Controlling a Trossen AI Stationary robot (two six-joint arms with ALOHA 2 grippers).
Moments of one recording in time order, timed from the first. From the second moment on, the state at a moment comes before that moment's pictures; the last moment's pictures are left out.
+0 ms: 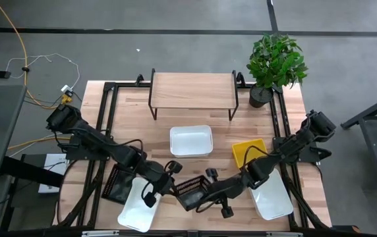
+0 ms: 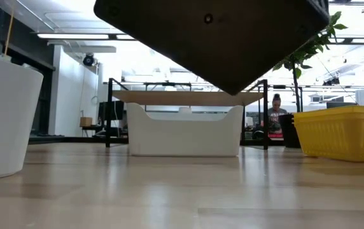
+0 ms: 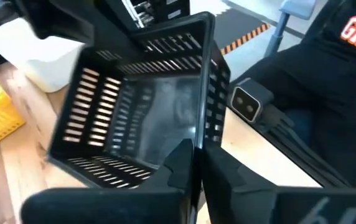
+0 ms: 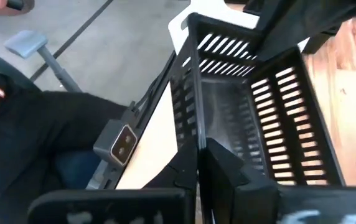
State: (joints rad) left arm -0.35 1.56 0.96 0.03 0.09 0.18; right arm 0.59 1.65 1.11 -0.02 0.13 0.21
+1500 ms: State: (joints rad) left arm -1.00 1.31 1.24 -1.09 -0.39 -0.91; right arm 0.68 1.46 1.16 -0.32 0.54 0.20
